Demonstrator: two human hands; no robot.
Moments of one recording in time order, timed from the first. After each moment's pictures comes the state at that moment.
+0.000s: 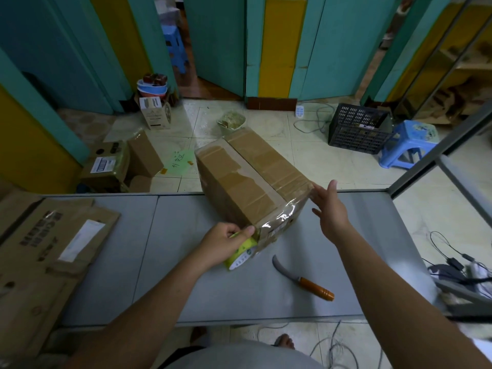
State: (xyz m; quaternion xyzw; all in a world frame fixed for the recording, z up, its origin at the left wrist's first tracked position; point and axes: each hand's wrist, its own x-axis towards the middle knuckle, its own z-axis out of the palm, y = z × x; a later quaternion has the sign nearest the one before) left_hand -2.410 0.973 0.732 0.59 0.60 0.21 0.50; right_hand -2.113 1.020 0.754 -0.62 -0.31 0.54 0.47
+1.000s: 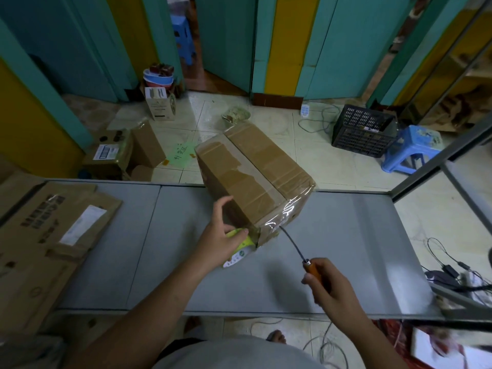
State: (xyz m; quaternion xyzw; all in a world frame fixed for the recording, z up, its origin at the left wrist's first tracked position) left_hand -2.412 0.944 0.739 0.54 0.58 0.33 0.51; right_hand -2.112 0.837 0.735 -0.62 -0.60 0.41 0.29
